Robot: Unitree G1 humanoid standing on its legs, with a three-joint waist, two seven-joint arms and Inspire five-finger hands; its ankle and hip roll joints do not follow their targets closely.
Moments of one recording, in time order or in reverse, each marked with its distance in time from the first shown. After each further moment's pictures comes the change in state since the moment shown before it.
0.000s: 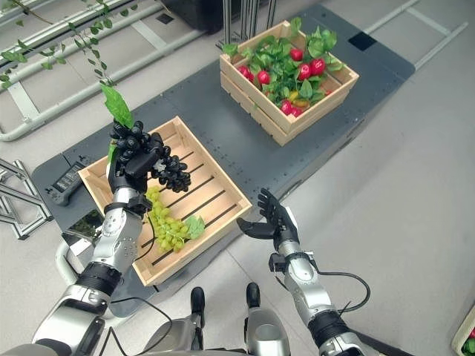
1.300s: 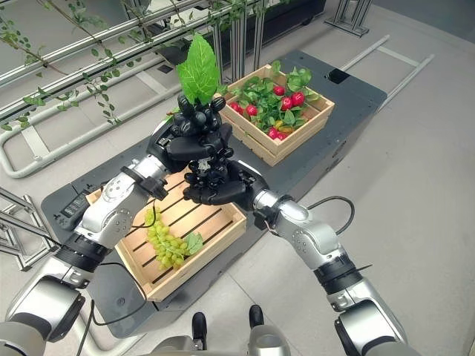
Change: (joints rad) left arm -0.190 0.207 -0.231 -0.206 0.039 0.233 -0.362; right arm -0.325 -0.141 0.091 -0.291 0.406 0.526 0.152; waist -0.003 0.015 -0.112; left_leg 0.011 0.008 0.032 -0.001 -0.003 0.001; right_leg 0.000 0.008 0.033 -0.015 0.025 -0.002
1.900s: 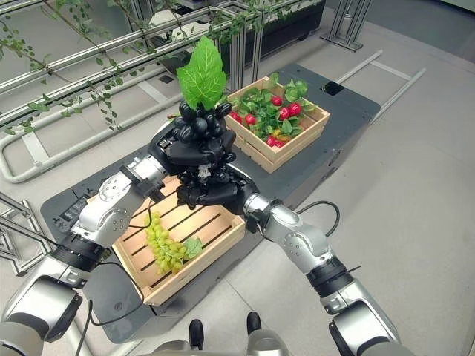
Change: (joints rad) left arm 0.000 0.016 0.004 0.004 -0.013 0.005 -0.129; right arm 0.019 0.043 0.034 0.006 0.077 -0.069 -0.028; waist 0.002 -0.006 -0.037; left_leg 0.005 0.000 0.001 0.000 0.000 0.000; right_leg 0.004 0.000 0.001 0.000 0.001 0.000
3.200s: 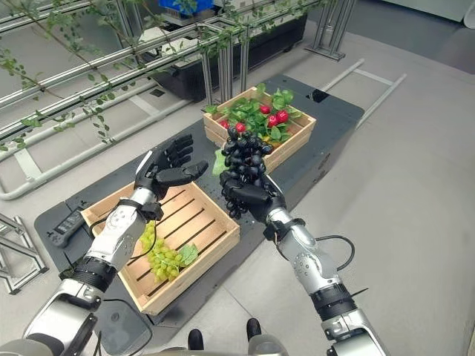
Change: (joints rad) left arm 0.155 -0.137 0.118 0.264 0.251 -0.076 0.325; right arm 0.186 0.056 -0.195 0.061 -0.003 -0.144 -0.062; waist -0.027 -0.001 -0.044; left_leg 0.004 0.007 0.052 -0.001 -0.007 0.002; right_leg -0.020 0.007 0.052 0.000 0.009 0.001
